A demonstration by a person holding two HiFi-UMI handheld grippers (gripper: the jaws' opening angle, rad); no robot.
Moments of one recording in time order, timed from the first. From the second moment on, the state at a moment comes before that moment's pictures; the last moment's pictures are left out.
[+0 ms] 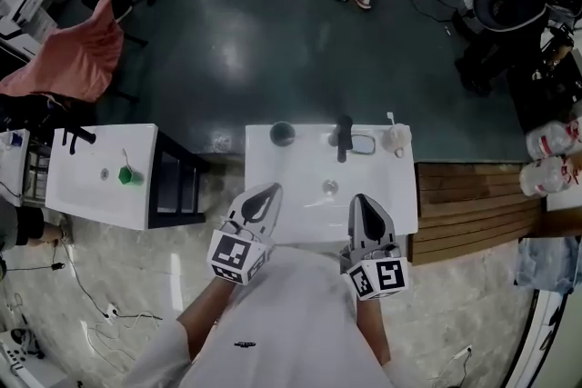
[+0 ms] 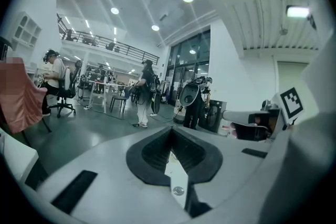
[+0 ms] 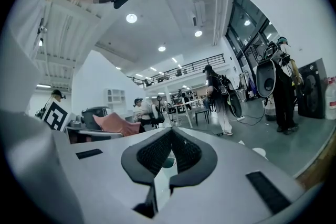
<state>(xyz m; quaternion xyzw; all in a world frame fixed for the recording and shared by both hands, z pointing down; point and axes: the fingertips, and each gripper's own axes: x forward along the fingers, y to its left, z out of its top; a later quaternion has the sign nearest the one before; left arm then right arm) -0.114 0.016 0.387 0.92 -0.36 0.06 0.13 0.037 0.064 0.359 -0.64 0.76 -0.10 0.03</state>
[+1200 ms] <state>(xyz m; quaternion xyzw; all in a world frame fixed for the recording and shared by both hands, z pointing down) -0.086 -0.044 0.430 0.92 -0.35 0.14 0.13 0.049 0.019 0.398 -0.63 0.77 -0.14 0.01</state>
